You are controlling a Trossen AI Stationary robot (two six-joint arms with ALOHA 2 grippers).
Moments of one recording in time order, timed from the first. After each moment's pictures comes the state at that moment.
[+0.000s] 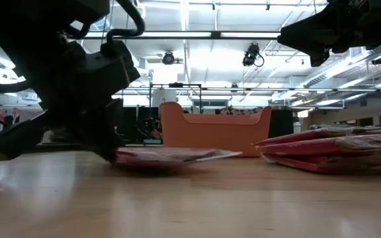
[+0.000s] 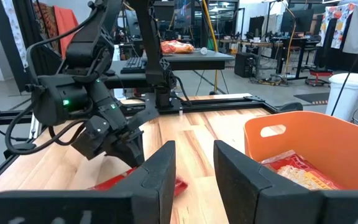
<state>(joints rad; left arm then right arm) -0.52 1.89 1.03 -0.51 -0.67 0.08 0.42 1.03 0.21 0.82 0.58 0.01</state>
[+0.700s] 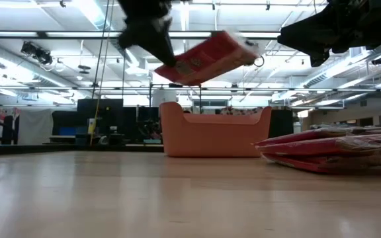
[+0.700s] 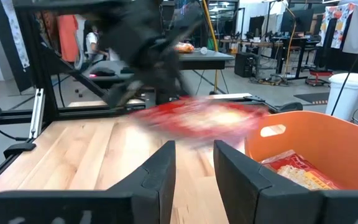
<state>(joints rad) -0.27 1.77 1.44 -0.84 -0.83 0.02 0.42 1.03 0.21 0.82 0.58 0.01</state>
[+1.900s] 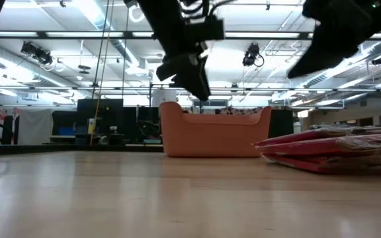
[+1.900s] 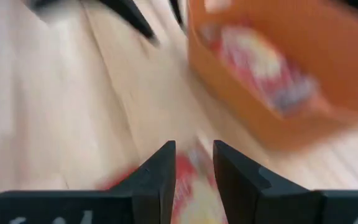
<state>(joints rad) -0.08 1.88 1.44 -0.52 -0.47 0.38 0.45 1.12 0.66 -0.44 0.72 0.60</state>
